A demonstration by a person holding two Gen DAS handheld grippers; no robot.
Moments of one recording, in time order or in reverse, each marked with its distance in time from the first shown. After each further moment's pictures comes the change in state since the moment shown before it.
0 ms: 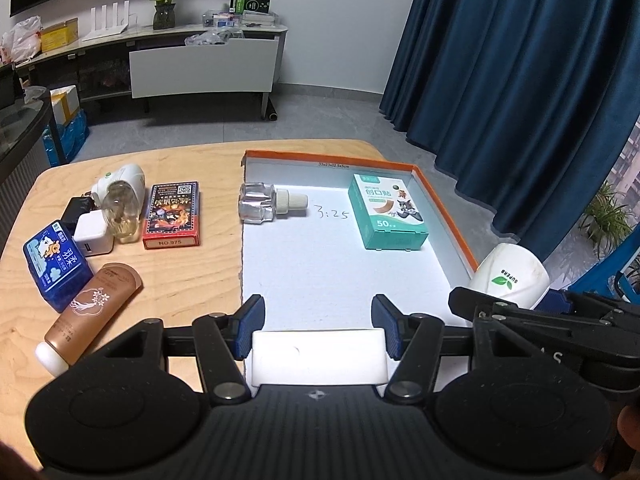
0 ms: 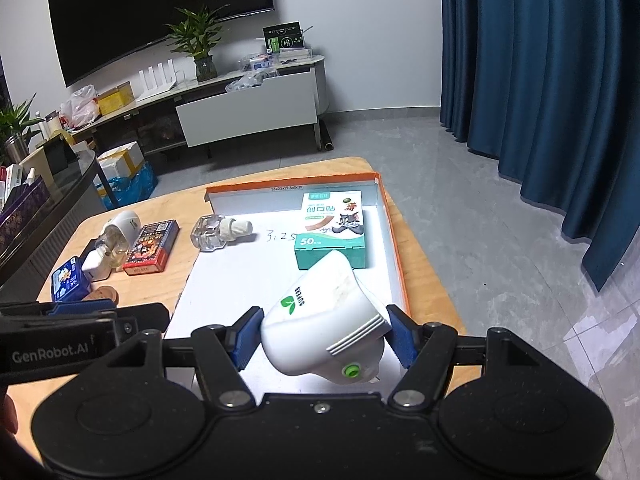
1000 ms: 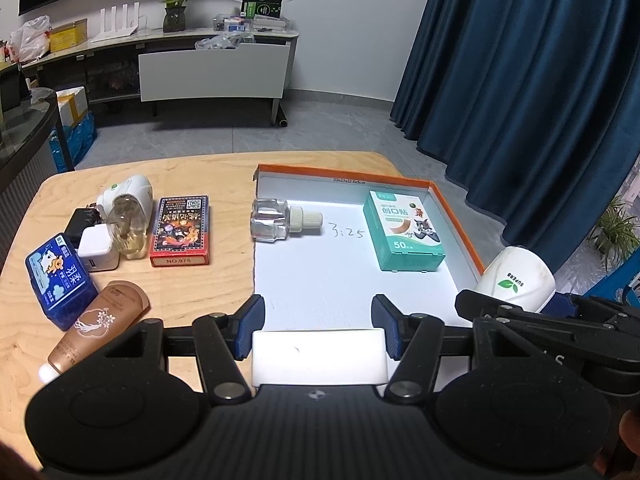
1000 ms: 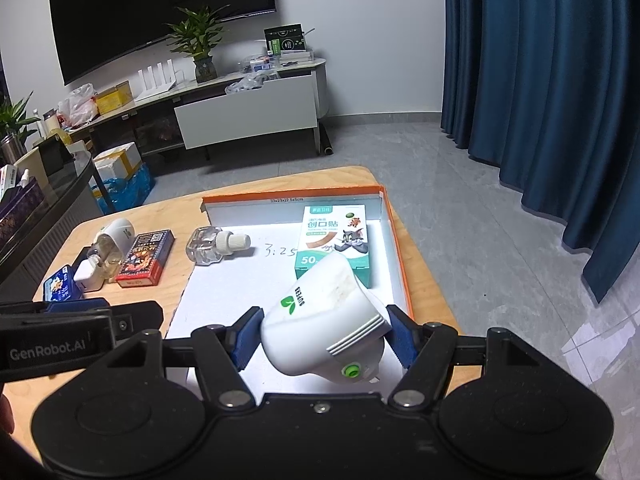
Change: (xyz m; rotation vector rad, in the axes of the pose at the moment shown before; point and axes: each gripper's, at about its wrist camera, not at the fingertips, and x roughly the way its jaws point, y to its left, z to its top) left arm 0.012 0.009 0.016 -0.018 -0.017 0.025; right arm 0.016 0.004 0.014 -0.016 -0.005 -0.012
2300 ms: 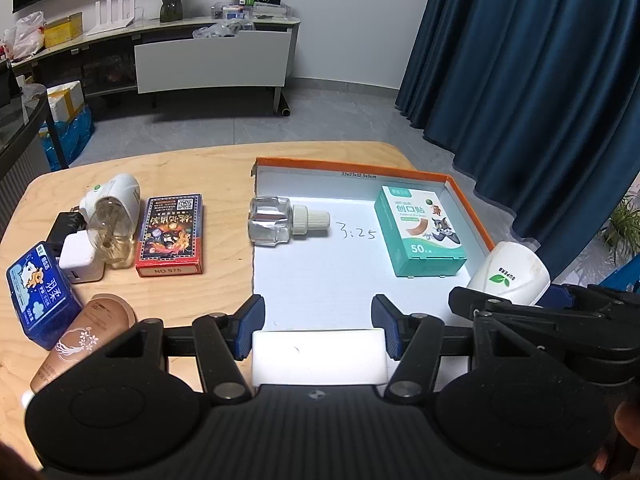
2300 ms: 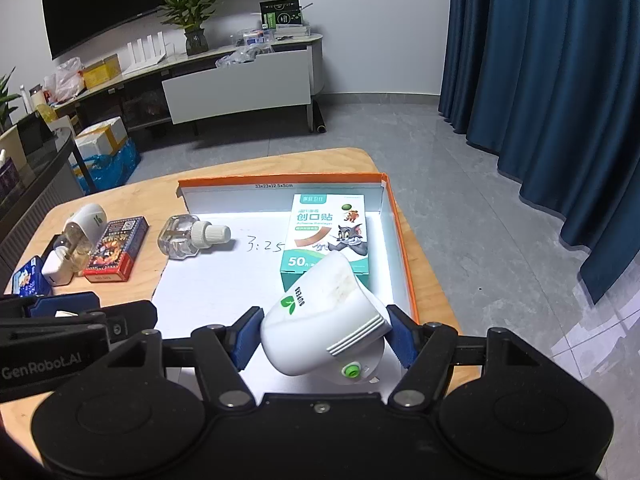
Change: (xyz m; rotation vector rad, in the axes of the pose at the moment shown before) left arm 0.032 0.001 0.010 0.007 0.036 0.015; right arm 0.045 0.006 0.016 -0.035 0.074 -0.044
